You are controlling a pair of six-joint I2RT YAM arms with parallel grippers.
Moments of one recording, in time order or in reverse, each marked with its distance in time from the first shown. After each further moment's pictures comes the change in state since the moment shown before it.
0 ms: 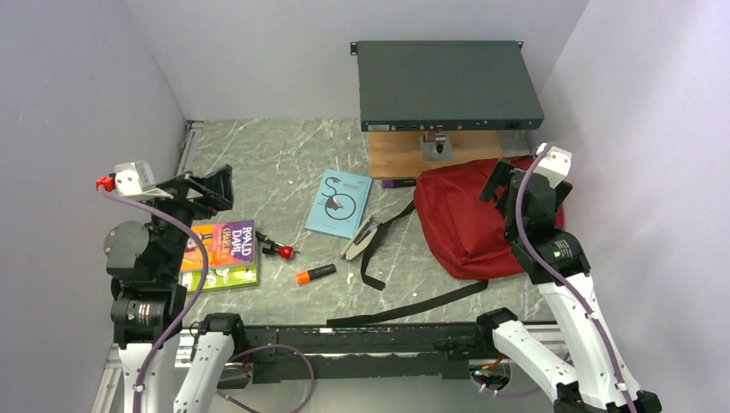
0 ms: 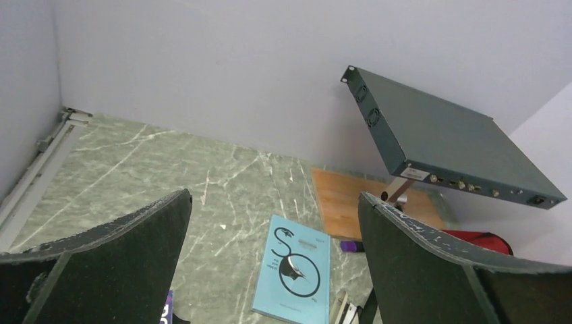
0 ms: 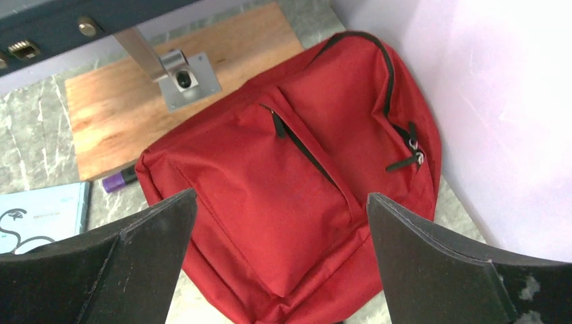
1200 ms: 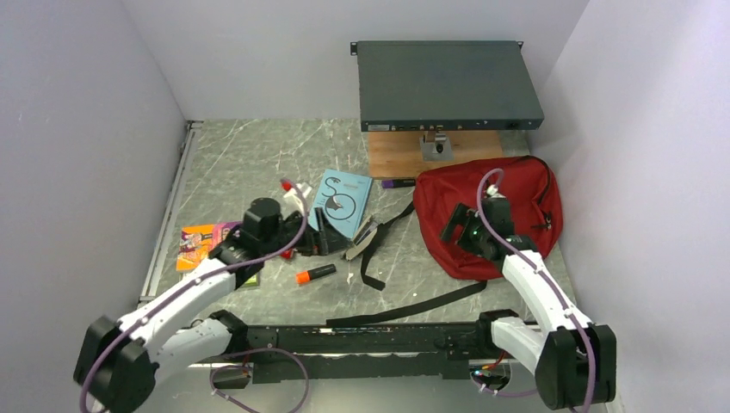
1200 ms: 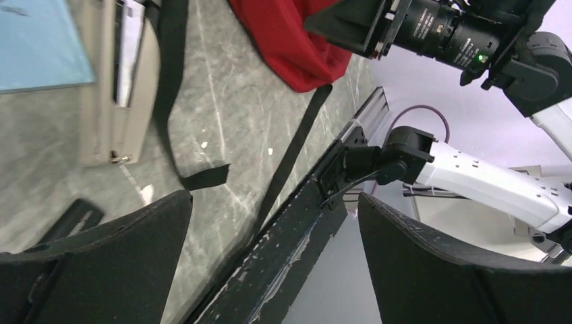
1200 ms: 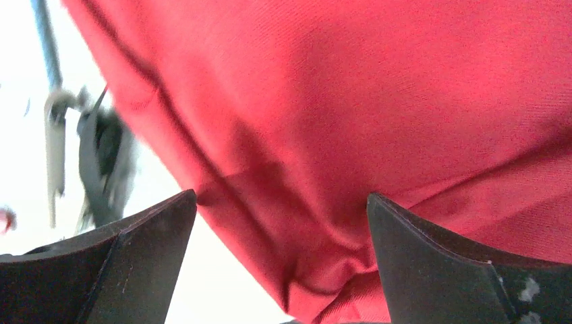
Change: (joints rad) left arm -0.525 0.415 -0.463 0.334 0.492 -0.338; right arm -0.216 0.210 -0.517 0.247 -0.661 0.203
